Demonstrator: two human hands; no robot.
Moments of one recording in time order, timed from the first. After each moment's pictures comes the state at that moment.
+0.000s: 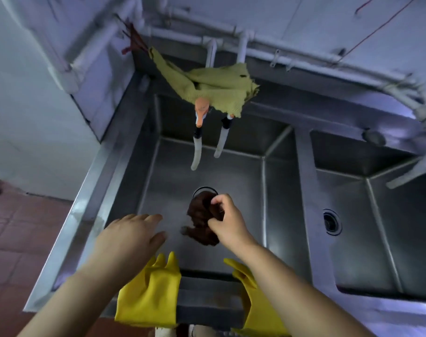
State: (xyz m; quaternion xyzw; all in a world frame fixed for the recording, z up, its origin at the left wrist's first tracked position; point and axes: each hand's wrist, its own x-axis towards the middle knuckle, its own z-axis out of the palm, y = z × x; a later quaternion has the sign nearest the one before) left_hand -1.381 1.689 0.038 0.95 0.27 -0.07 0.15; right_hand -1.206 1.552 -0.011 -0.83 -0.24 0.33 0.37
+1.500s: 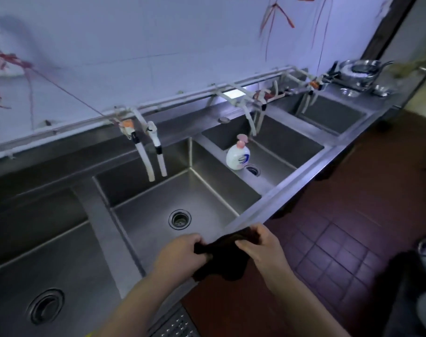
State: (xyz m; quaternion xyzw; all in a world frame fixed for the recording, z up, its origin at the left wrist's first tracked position) left_hand -1.137 1.217 0.134 0.93 -0.06 -0.15 0.33; right_hand -1.156 1.019 0.132 -0.74 0.13 0.05 0.66
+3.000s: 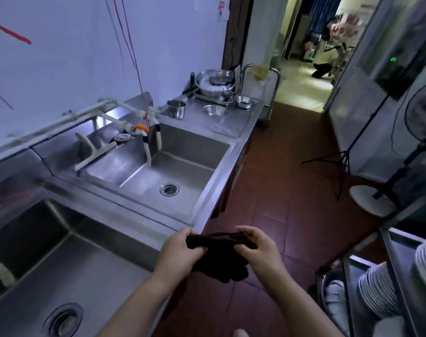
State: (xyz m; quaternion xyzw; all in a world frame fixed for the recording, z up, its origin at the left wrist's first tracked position) left_hand -0.607 0.459 0.134 0.83 -0.16 -0.20 0.50; right_hand -0.714 0.303 0.152 -0.72 0.30 -0.13 0.62
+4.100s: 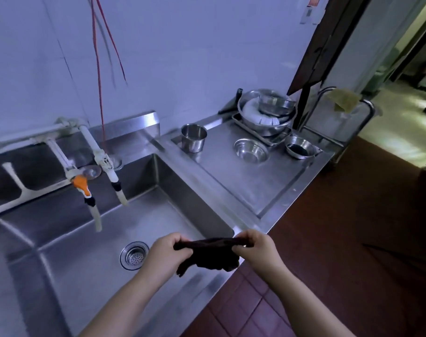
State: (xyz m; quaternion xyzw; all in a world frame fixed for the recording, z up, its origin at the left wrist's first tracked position) left_hand -0.211 0.098 0.119 0.81 0.05 -0.18 0.56; right_hand -0.235 -0.118 0.148 -0.85 0.16 0.07 0.49
